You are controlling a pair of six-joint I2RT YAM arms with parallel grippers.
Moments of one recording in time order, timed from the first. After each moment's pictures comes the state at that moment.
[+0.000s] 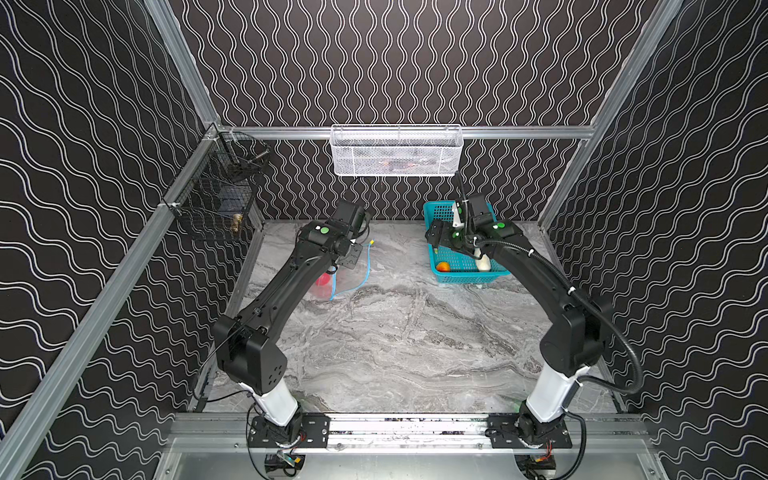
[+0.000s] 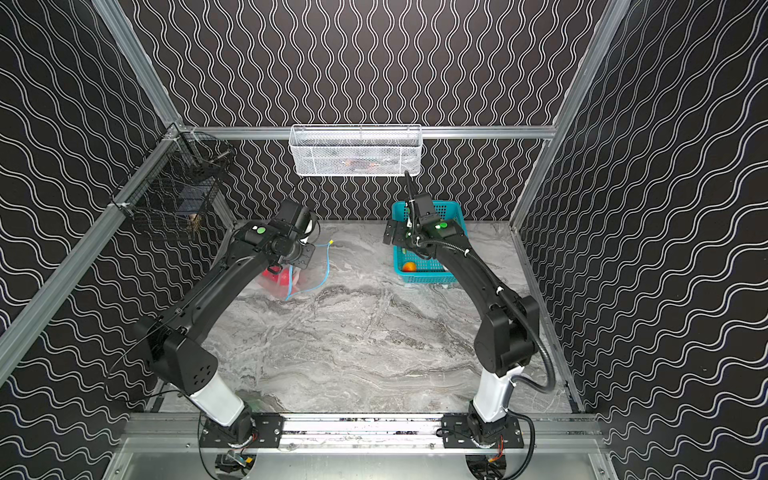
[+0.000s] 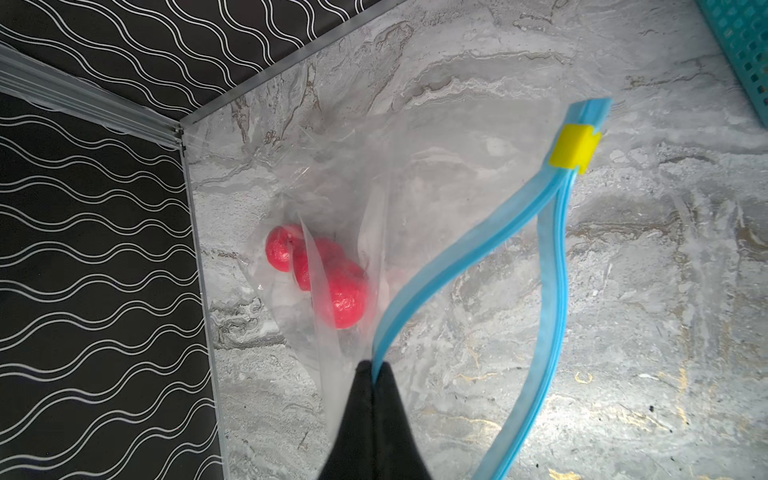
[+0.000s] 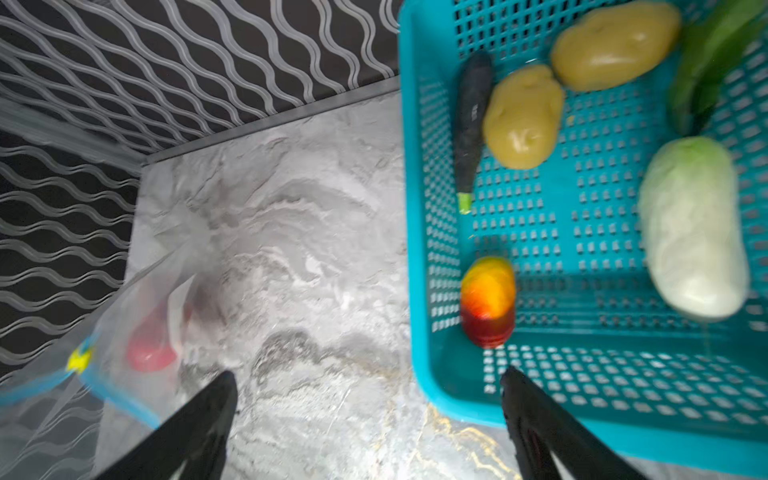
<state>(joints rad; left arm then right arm) -0.44 1.68 1.73 -1.07 -0.38 0.01 0.40 1.84 1.79 -0.74 -0.05 0.54</state>
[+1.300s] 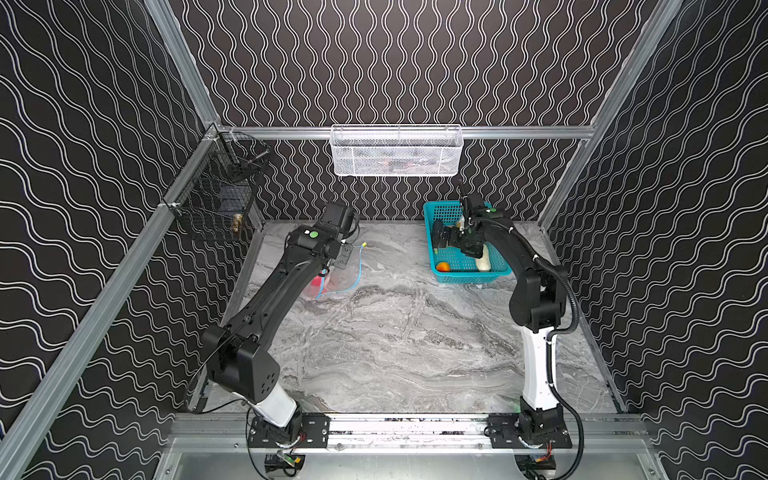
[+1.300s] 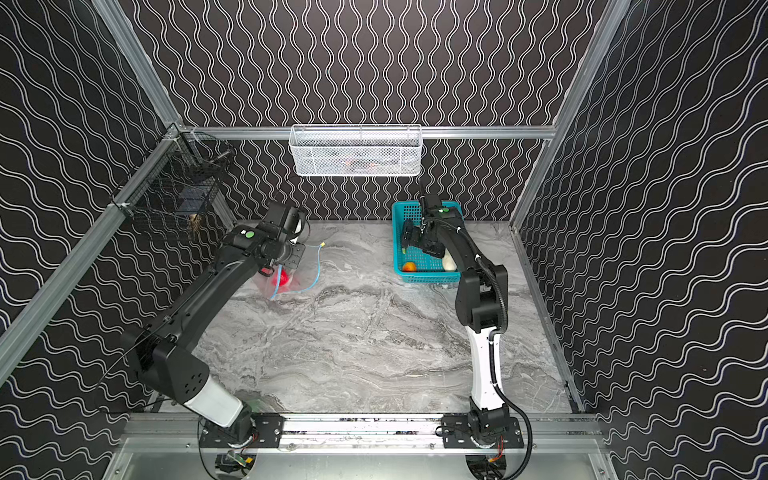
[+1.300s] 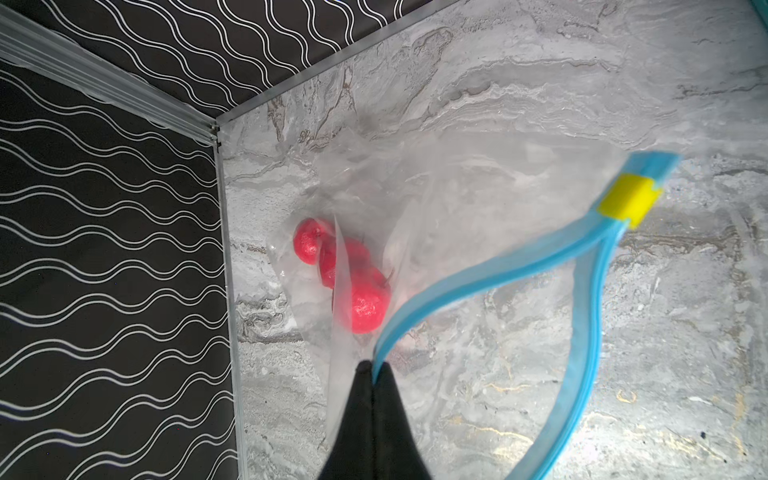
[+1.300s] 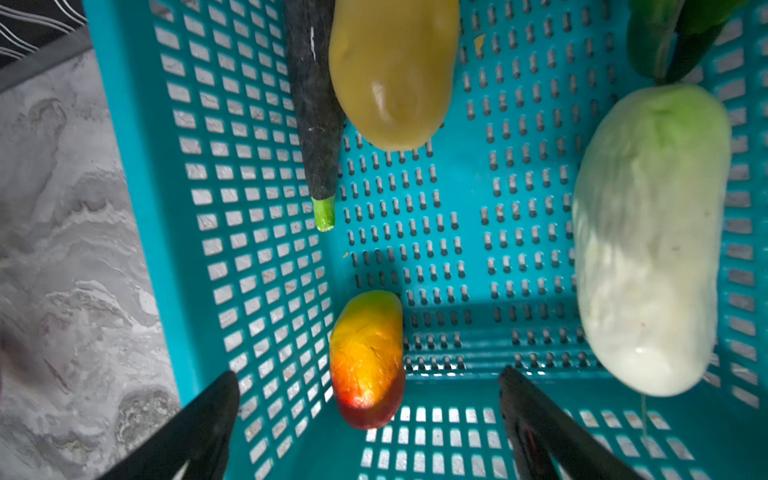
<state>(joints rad) -0.40 1.62 1.66 -1.01 -0.41 0.04 0.24 2.27 2.14 -1.03 -0.11 0.43</state>
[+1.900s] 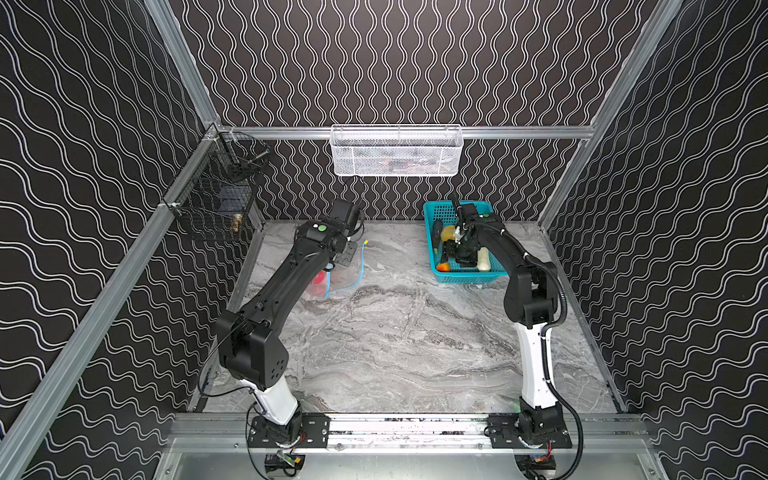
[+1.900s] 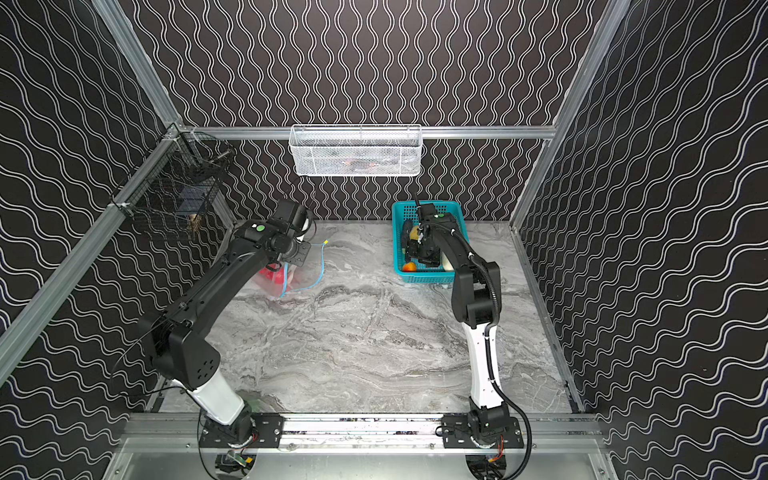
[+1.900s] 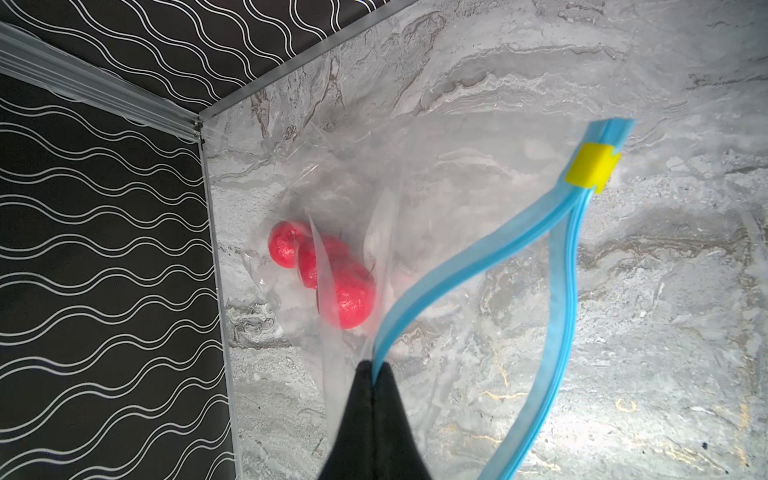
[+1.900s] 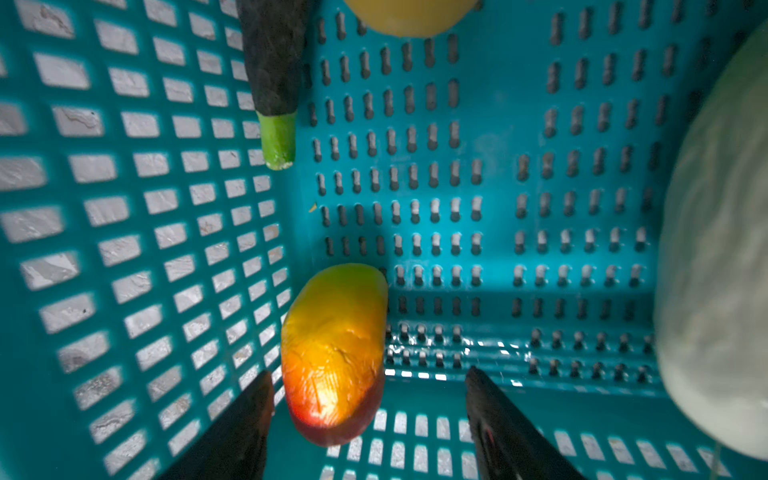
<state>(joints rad) -0.40 1.71 1.72 -1.04 -0.41 0.04 0.24 2.36 2.15 -1.10 -0.15 0.32</state>
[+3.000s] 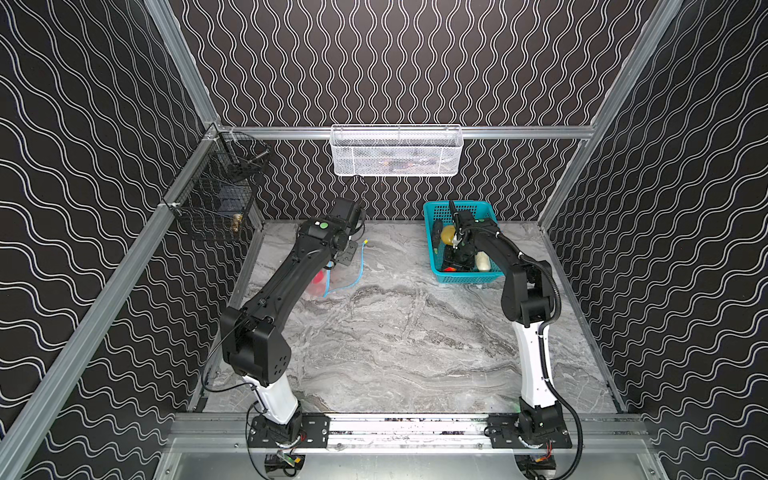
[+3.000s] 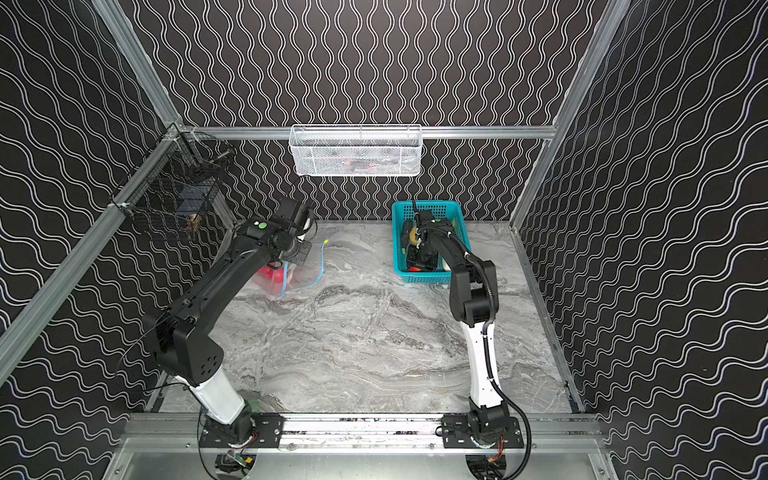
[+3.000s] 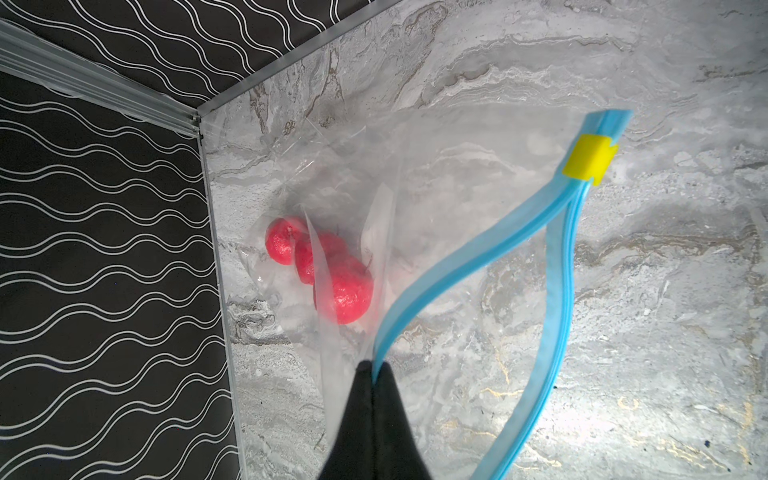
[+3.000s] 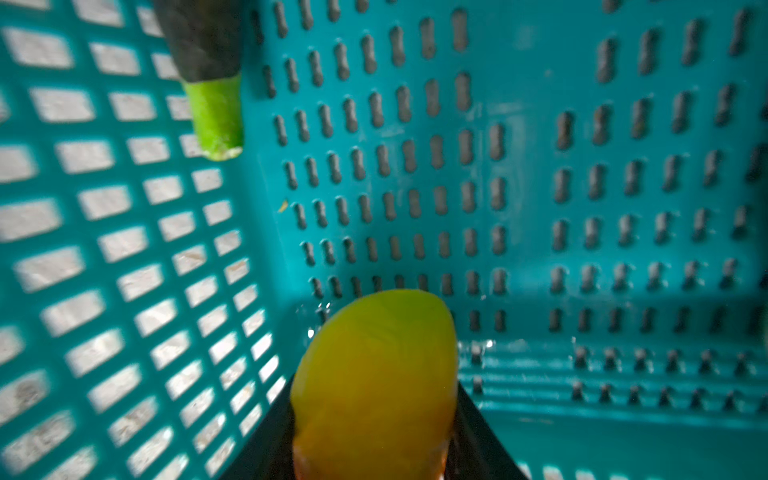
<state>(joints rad) -0.40 1.73 1.75 -1.07 -0.41 0.03 0.25 2.38 2.10 -1.06 -0.17 0.41</state>
